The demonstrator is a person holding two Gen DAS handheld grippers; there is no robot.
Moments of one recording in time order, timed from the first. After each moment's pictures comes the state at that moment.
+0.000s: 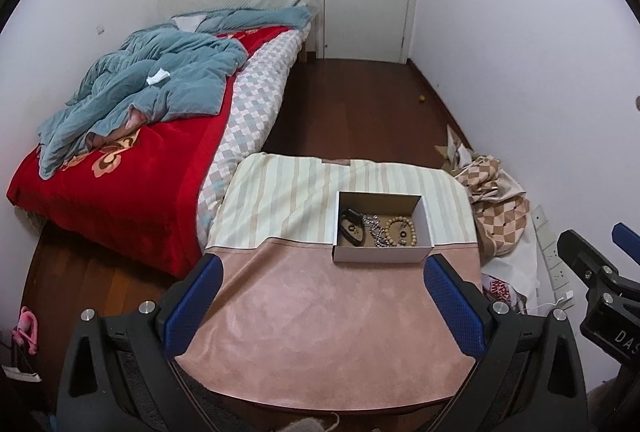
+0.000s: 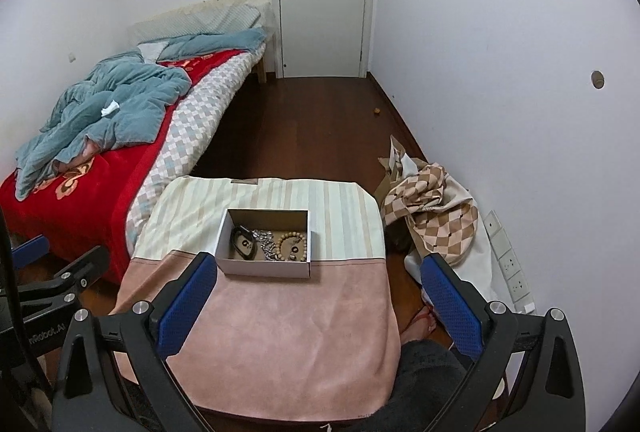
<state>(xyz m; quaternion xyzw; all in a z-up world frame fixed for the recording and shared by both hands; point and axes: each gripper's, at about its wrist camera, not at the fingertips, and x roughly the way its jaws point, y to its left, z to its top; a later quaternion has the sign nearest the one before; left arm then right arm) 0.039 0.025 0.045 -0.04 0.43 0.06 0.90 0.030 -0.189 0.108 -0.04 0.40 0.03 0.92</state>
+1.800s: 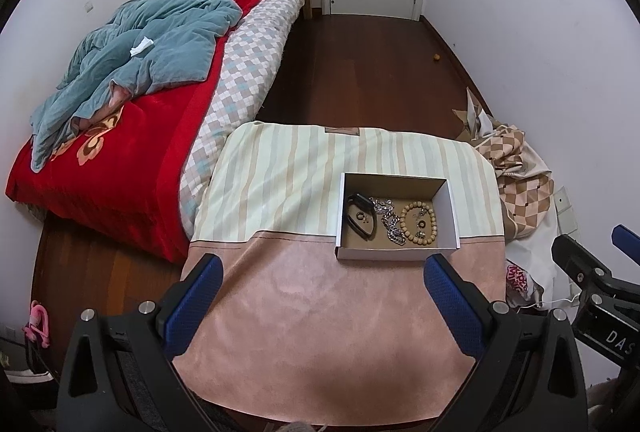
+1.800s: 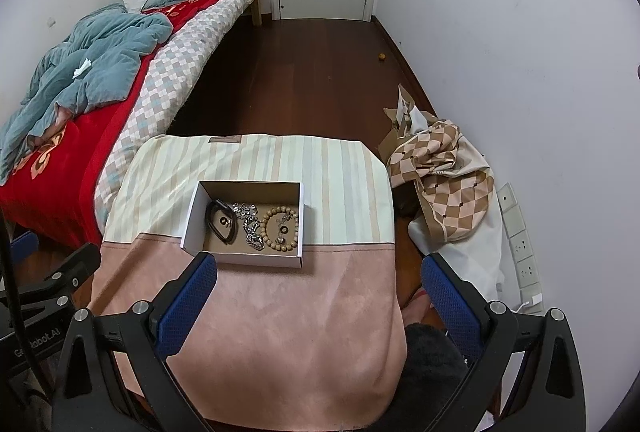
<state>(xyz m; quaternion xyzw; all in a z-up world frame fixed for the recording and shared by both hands) 0.121 0.024 -0.003 -0.04 0.50 0.07 0.86 0.143 -0.178 0.035 -0.05 0.50 0.03 0.86</state>
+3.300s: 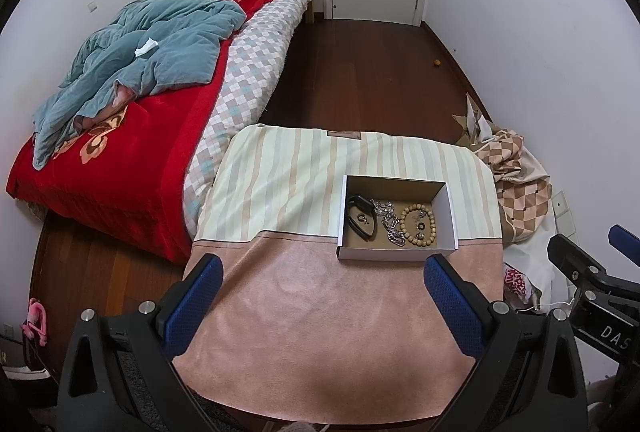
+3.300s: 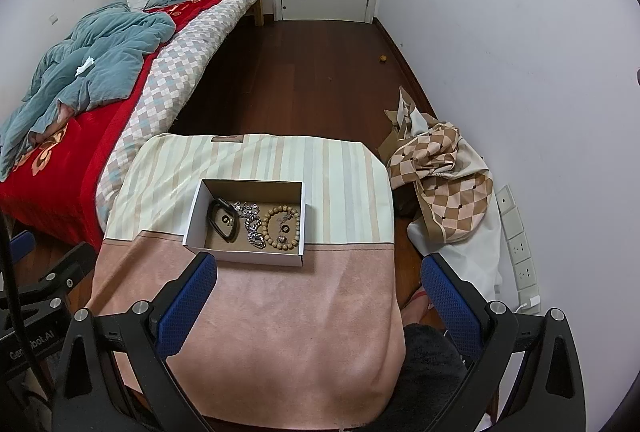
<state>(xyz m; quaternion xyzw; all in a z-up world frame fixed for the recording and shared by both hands) 0.116 0.021 0.004 -0.03 0.50 0.07 0.86 0.140 -0.177 0.036 -0.05 0.50 0.03 0.87</state>
